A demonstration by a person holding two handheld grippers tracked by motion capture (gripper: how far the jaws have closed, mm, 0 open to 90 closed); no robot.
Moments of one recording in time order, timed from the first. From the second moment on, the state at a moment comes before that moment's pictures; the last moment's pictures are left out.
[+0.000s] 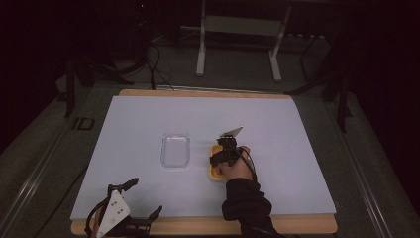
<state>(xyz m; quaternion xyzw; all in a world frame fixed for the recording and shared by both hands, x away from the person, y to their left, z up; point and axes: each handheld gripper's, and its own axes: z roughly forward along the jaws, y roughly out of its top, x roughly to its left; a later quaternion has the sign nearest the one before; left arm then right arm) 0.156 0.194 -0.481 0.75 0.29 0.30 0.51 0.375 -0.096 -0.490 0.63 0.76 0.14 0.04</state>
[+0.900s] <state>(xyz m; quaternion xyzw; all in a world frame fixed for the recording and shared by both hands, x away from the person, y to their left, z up) 0.157 0.194 -0.481 0.75 0.29 0.30 0.51 0.375 -0.103 -0.456 0.55 0.81 0.17 0.07</state>
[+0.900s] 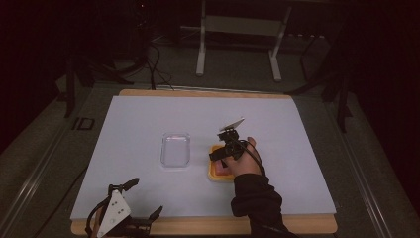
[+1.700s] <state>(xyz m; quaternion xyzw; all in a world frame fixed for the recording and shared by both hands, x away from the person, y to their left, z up) 0.158 0.193 -0.483 0.76 0.29 0.30 0.50 0.365 -0.166 -0.428 0.48 0.85 0.23 0.07</state>
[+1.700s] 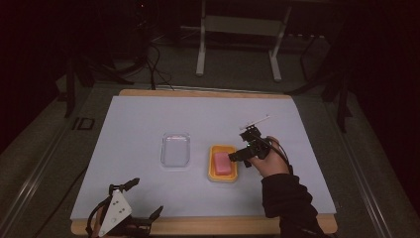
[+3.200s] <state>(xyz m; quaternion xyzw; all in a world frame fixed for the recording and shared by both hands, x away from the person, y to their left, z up) 0.155 0.195 -0.485 0.76 0.30 0.30 0.49 0.295 -0.284 -0.472 0.45 0.83 0.30 0.14</state>
